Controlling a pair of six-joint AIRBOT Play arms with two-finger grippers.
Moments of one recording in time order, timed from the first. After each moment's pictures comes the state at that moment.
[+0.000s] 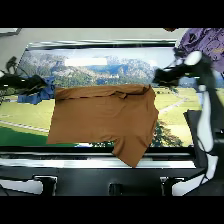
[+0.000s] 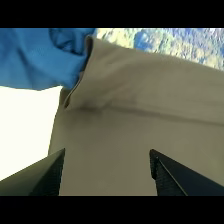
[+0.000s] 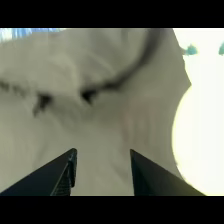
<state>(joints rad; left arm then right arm) 0.29 -1.60 1.62 1.14 -1.23 -1.54 -0.12 -1.74 1.83 -1.12 1.36 1.55</state>
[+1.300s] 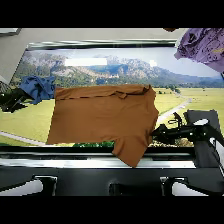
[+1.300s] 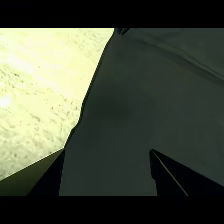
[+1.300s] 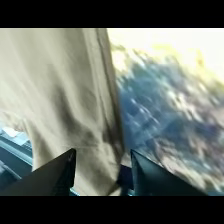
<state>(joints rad) 0.45 -1.39 1.36 1.12 -1.32 -1.55 -0.37 -1.41 0.66 -0.78 1.24 1.18</state>
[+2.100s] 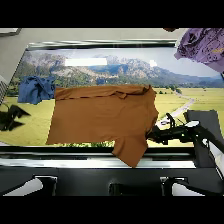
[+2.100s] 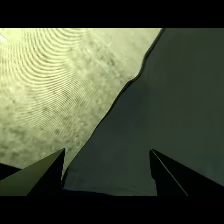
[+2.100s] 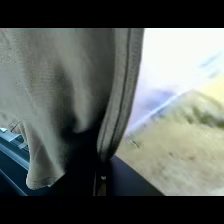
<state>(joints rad) 0.66 -1.27 1.04 1.08 -1.33 -1.50 -0.26 -1.40 0.60 -0.75 1.13 1.15</state>
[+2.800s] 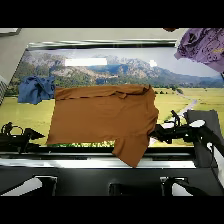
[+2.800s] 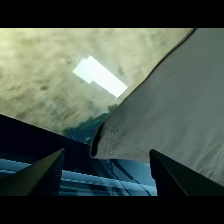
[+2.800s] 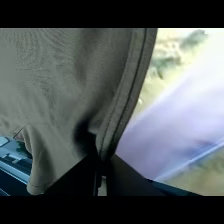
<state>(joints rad) 0.79 -1.27 0.67 0.98 -1.31 -1.33 -0.26 -1.28 0.60 -0.75 1.14 1.20</state>
